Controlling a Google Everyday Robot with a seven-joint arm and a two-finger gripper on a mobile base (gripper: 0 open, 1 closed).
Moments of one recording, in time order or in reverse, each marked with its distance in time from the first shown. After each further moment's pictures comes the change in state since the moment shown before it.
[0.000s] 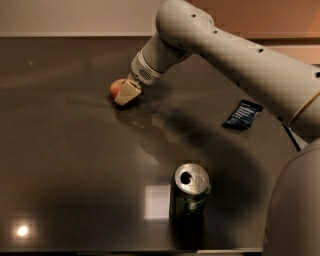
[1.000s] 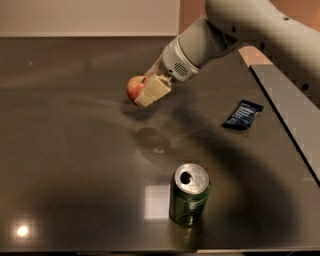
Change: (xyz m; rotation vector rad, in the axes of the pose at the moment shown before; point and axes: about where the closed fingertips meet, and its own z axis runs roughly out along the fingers) arm 0.024 0.044 -0.095 -0.071 -0.077 -0.073
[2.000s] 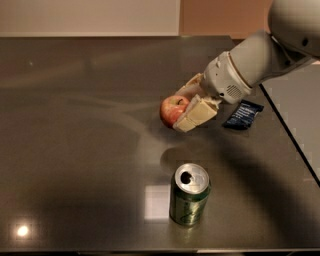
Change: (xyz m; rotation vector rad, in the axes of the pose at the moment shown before) arm 0.065 0.066 -0.069 -0.056 0.008 -0.084
